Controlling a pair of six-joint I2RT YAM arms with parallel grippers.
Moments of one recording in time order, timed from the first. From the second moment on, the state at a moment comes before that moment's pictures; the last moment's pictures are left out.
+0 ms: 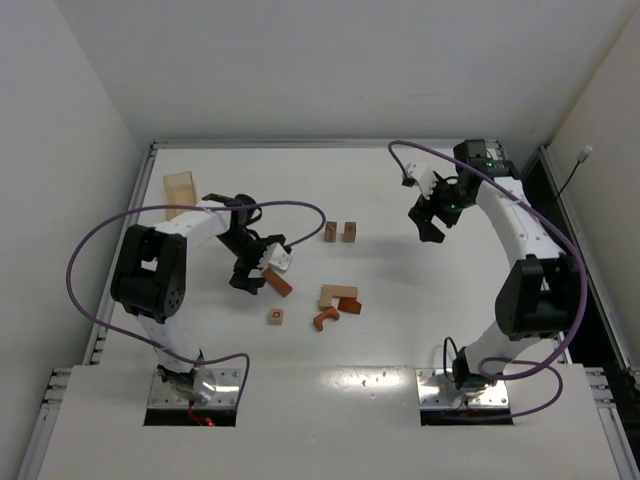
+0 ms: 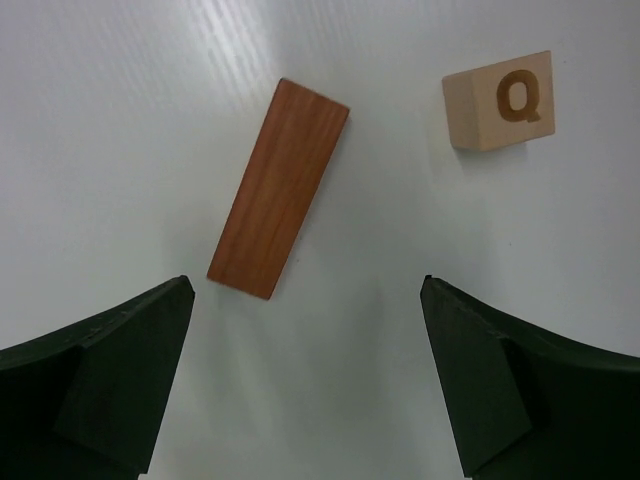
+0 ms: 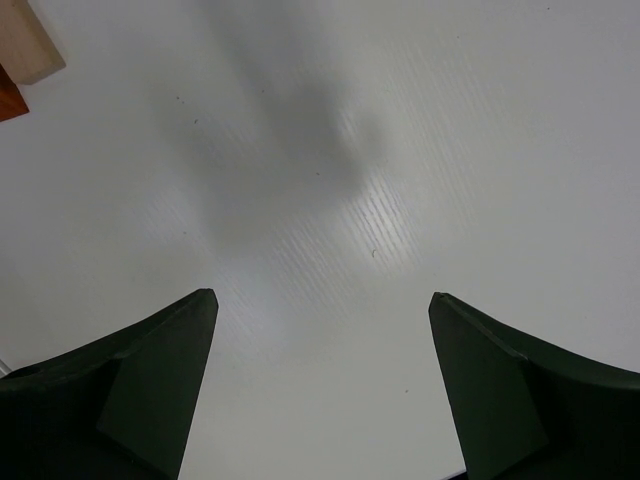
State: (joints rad) left arm -0.25 1.78 1.21 -1.05 0.55 1.60; right arm 0.03 1.63 1.41 -0.99 -0.40 -0.96
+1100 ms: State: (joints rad) left arm -0.35 1.75 1.03 -0.78 0.55 1.68; right arm 0.03 1.69 1.45 -1.00 -0.40 -0.94
